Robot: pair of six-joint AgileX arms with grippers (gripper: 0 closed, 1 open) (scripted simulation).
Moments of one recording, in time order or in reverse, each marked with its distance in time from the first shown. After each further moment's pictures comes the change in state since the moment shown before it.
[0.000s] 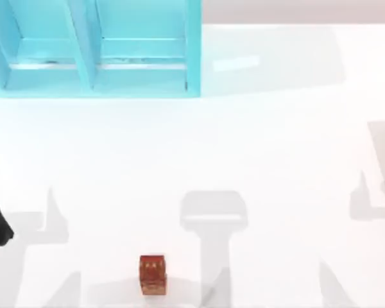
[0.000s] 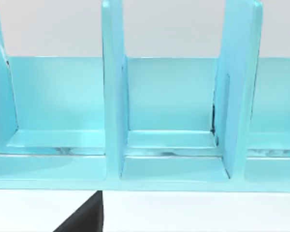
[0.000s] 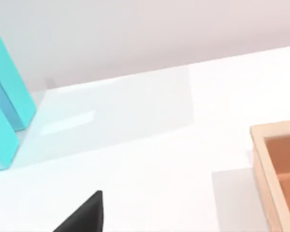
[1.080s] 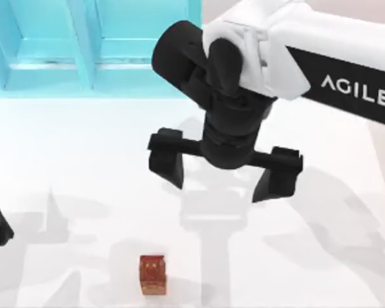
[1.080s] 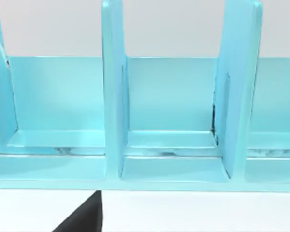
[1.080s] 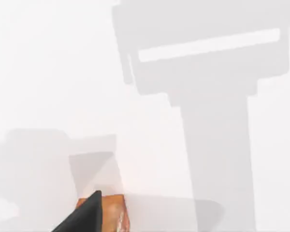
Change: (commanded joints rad) left arm 0.000 0.000 0.000 0.000 0.000 0.000; right arm 0.740 1.672 1.409 -0.995 0.006 0.768
